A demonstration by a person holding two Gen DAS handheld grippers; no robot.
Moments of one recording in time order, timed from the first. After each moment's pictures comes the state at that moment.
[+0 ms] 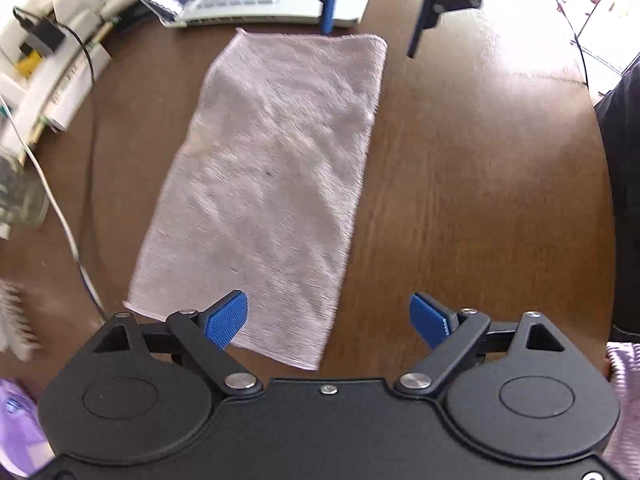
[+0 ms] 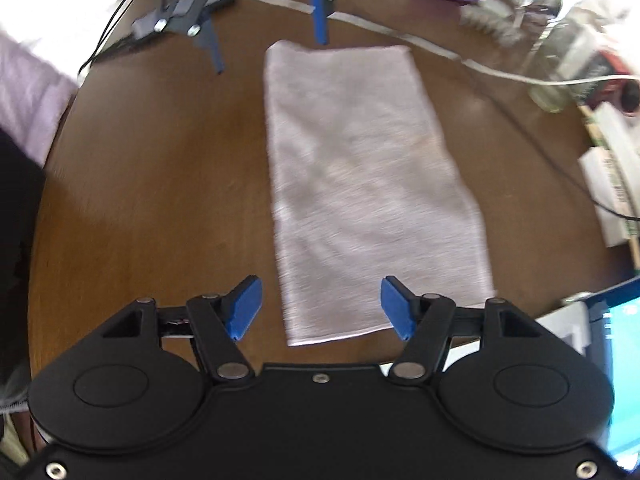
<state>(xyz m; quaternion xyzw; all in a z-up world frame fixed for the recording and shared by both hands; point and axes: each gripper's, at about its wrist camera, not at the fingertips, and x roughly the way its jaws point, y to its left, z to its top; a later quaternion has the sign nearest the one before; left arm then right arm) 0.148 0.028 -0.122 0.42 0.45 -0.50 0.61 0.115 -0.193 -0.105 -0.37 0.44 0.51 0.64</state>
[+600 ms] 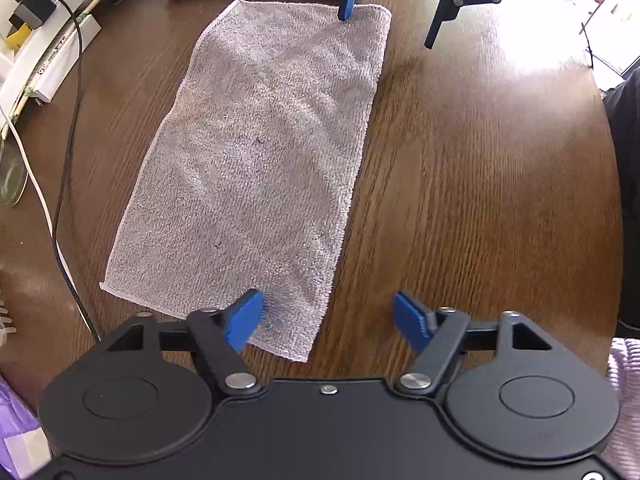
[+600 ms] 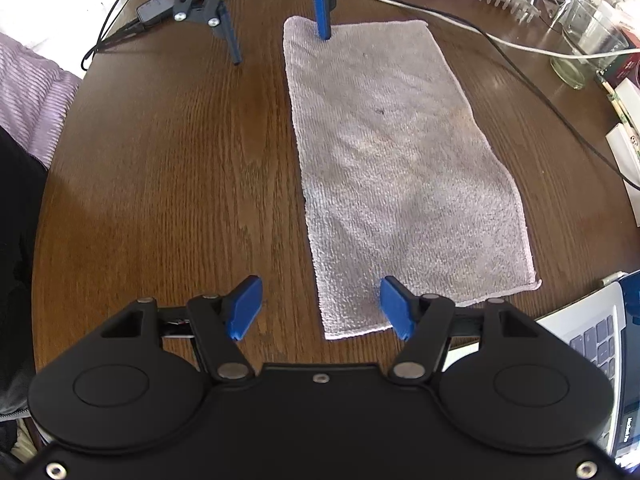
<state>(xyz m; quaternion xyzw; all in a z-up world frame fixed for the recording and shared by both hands) 0.161 0.032 -0.143 0.41 0.47 -0.50 0.60 0.117 -0.191 -0.121 -0.36 0.46 0.50 0.63</state>
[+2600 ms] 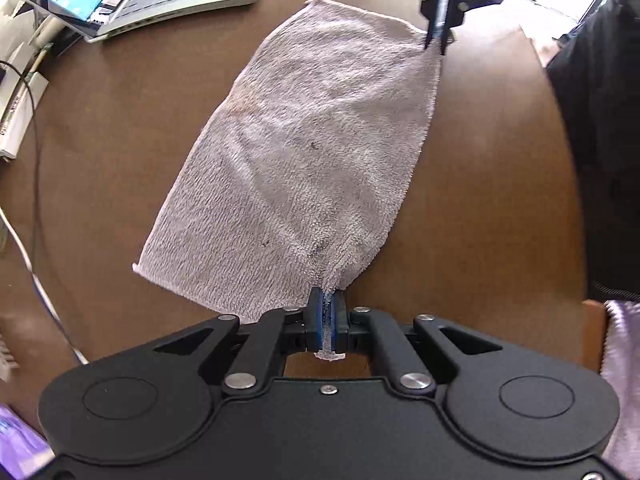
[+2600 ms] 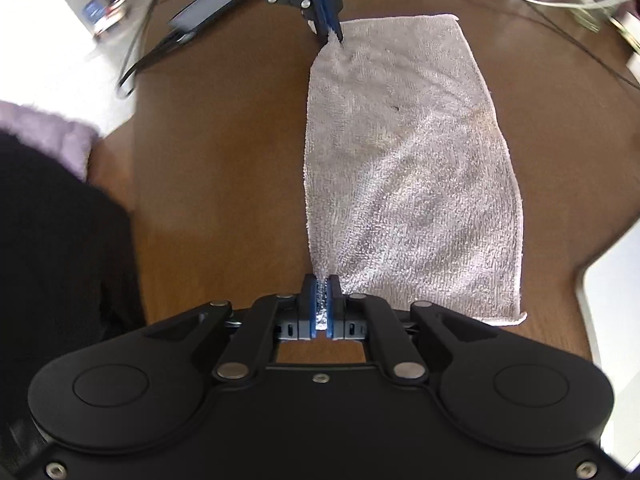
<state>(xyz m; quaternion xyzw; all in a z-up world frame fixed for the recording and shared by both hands) 0.093 0.033 -0.149 0.46 0.43 -0.55 0.56 0.010 -0.163 -0.118 -0.27 0.52 0.47 0.66</state>
